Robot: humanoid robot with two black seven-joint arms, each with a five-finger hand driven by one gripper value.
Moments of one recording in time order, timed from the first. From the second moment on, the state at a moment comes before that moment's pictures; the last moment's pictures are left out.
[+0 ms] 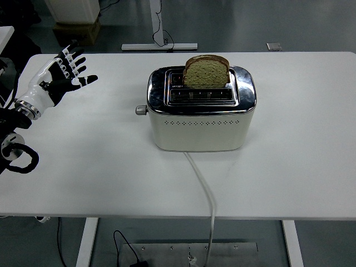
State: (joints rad) left arm -0.73 0.56 -0.61 -0.94 0.23 -0.12 -0.37; right arm 0.03 0.00 0.26 0.07 -0.30 0.06 0.12
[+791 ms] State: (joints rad) left arm -0.73 0.40 -0.71 -0.66 -0.12 -0.20 -0.41; right arm 0.03 0.00 0.26 0.07 -0.30 0.06 0.12
